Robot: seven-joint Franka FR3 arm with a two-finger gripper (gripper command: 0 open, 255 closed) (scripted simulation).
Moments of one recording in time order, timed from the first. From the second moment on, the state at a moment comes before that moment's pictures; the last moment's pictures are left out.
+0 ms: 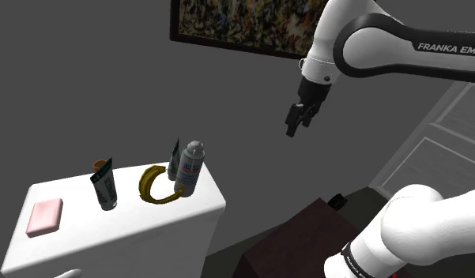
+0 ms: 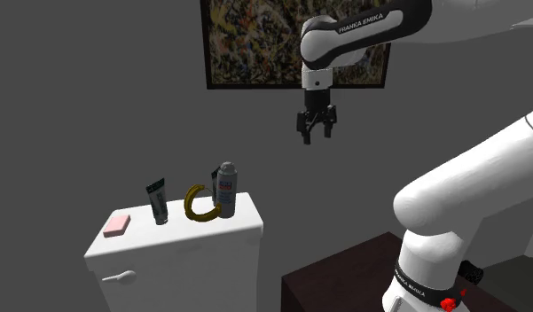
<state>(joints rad) 0.05 -0.66 0.17 -2.37 0.00 1.70 0.05</state>
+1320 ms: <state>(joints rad) 0.11 -0.05 0.50 -1.97 -0.11 1.95 0.47</state>
